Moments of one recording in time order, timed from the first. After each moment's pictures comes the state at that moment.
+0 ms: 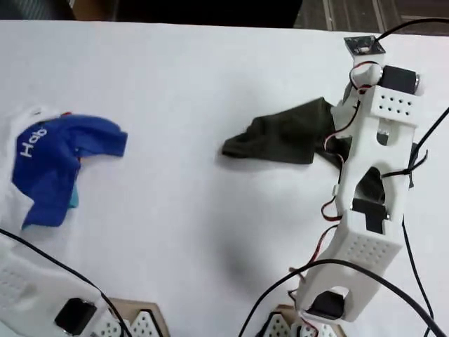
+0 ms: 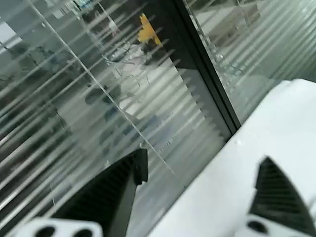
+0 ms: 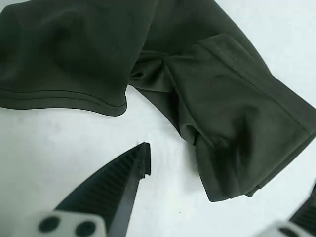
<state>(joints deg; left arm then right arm) -67.2 19.6 -80.7 79.7 -29.1 11.3 25.5 -35.3 97.4 22.8</state>
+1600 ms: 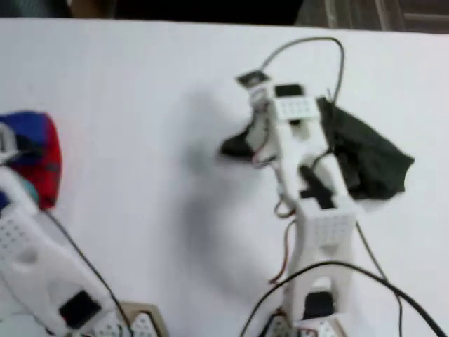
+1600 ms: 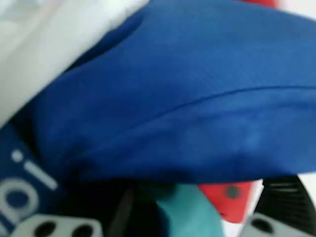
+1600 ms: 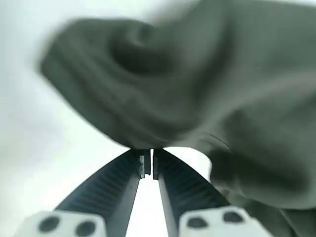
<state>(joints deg) -51.4 41.5 -47.1 91.0 -18.3 -13.2 36.4 -23.3 85.1 22.8</state>
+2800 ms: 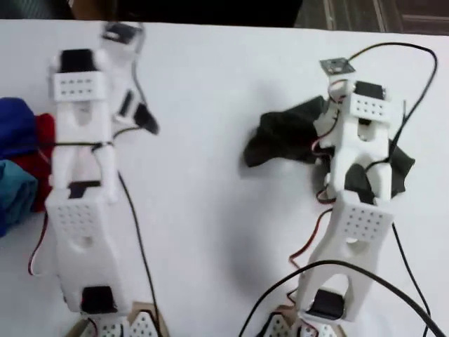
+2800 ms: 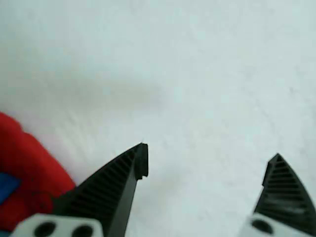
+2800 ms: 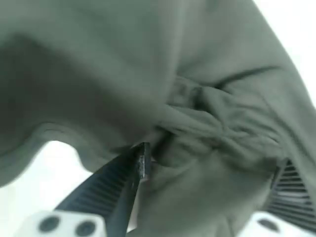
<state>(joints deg) -9.4 38.1 -48.2 101.1 -19.6 10.9 40.9 -32.9 82.9 25.5</state>
